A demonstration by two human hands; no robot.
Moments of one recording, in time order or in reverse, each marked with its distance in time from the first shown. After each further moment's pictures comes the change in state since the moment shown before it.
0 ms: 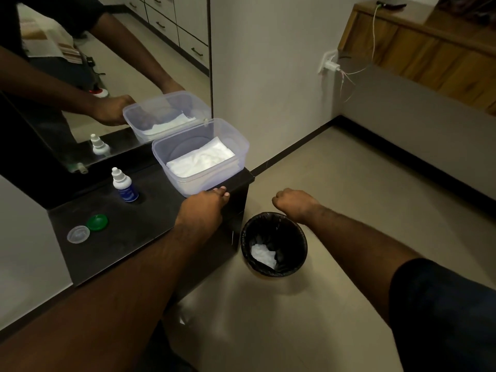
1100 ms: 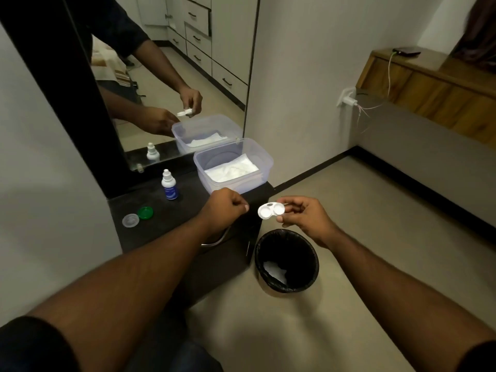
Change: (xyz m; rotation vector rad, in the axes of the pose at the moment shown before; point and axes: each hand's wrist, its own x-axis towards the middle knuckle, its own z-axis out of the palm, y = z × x) left_hand -0.040 -0.004 -0.033 -0.743 0.183 -0.110; right_hand -0.067 -0.051 -0.062 1.746 0.400 0.148
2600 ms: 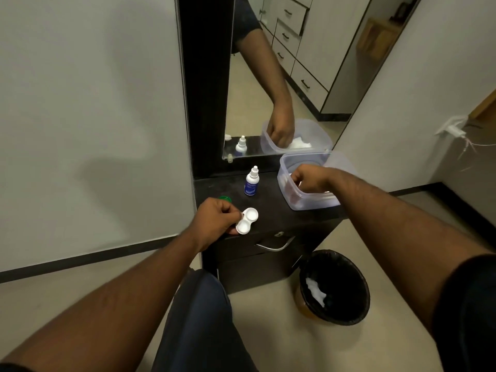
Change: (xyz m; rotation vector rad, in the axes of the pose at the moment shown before) left_hand -0.081 -0.114 -0.085 -0.430 0.306 -0.361; right_hand 0.161 -0.091 0.133 -1.186 -0.571 -0.042
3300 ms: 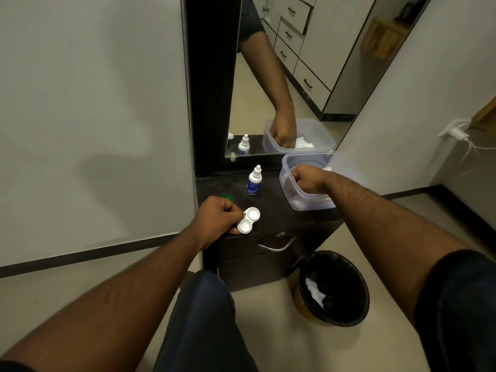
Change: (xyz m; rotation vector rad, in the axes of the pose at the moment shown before) left_hand 0.003 0.000 -0.001 0.003 -0.024 -0.014; right_hand 0.019 -0.003 0.010 0.021 0.076 0.035
